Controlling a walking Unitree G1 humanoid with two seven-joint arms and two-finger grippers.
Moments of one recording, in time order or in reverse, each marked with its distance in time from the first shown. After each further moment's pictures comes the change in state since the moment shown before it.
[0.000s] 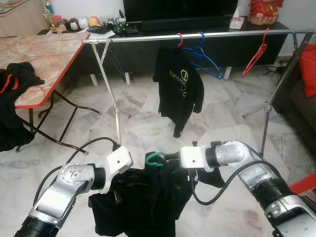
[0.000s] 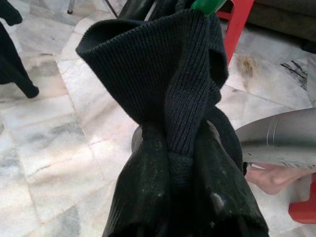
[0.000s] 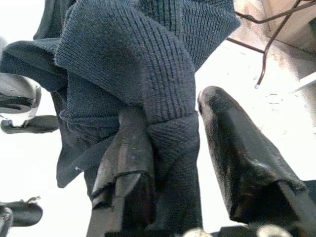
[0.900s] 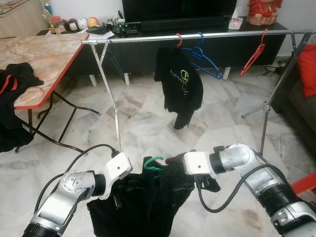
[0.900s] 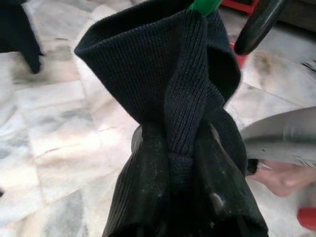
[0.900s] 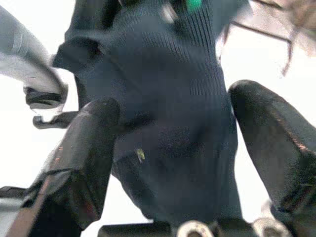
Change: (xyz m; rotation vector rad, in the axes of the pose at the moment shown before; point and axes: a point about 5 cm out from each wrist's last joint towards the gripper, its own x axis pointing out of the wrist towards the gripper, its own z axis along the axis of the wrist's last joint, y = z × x) left arm -0.002 -0.003 -0.025 -0.053 0.028 0.111; right arm -0.009 0.014 -0.011 0.090 0.010 0.047
